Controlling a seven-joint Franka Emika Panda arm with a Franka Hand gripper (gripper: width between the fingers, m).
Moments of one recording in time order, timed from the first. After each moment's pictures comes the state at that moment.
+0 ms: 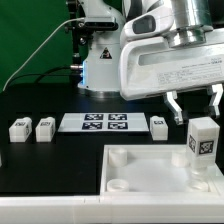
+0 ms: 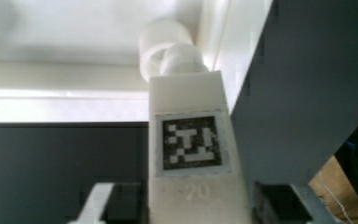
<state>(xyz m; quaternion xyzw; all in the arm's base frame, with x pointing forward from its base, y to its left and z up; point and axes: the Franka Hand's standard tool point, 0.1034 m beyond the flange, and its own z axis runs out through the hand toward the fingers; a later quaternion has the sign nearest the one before) 0.606 0.116 0.114 -0.97 -0.04 -0.24 0.06</state>
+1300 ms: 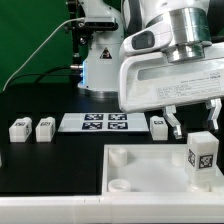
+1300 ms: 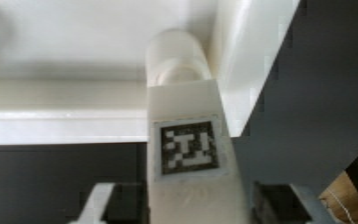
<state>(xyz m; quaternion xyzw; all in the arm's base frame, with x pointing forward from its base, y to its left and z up) 0.606 0.120 0.096 -0.97 -0.04 -0.24 0.06</state>
